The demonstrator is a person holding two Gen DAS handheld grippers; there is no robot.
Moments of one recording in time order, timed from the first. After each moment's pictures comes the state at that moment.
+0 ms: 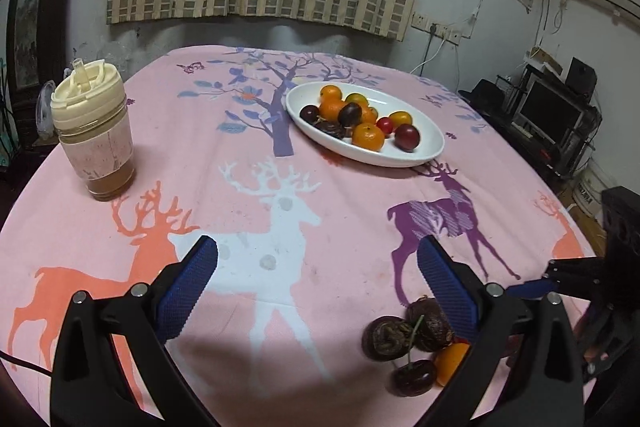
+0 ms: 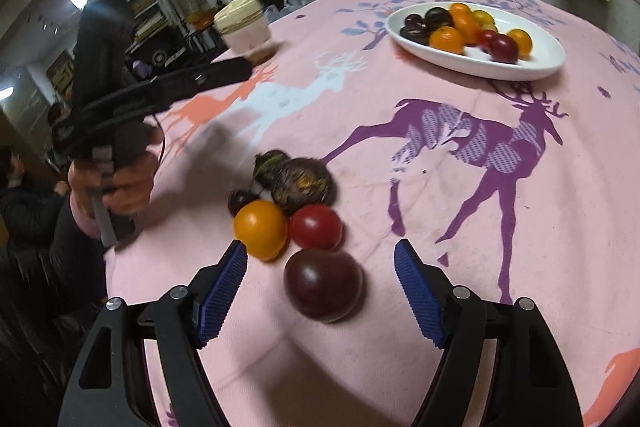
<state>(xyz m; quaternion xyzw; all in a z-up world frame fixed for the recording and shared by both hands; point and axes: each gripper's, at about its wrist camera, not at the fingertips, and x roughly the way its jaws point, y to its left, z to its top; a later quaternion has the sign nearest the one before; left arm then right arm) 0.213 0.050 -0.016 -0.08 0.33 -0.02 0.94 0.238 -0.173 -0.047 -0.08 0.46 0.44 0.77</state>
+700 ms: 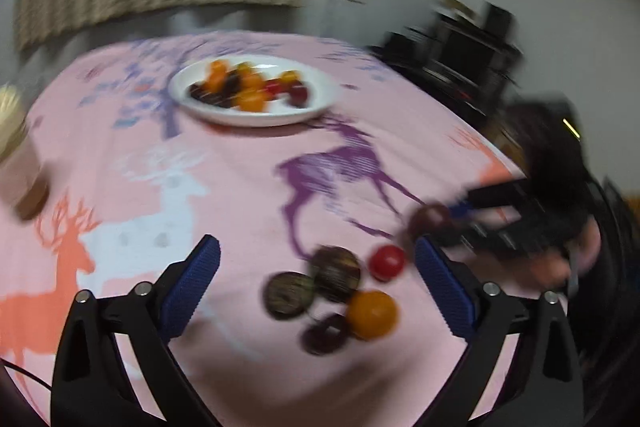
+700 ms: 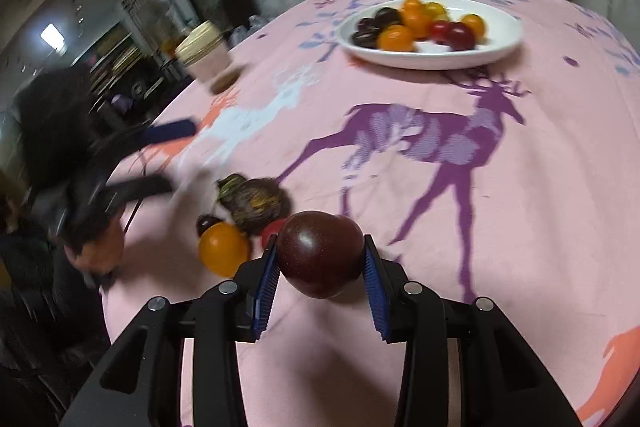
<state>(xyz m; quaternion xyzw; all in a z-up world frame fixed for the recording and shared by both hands) 0.183 -0.003 -0.015 0.00 0.35 -0.22 0.91 0.262 -0.205 -0.049 -0.01 0.47 0.38 0.80</state>
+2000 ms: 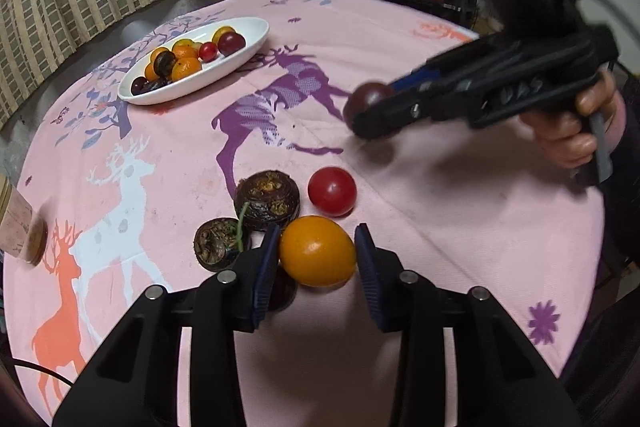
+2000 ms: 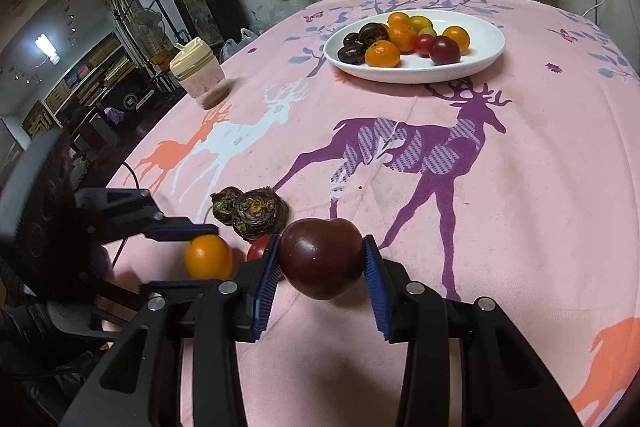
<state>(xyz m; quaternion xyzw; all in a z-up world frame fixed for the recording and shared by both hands) 0.164 -0.061 -0.040 0.14 0.41 -0.22 0.87 0.260 -0.206 -0.042 -0.01 0.45 0.38 0.81</state>
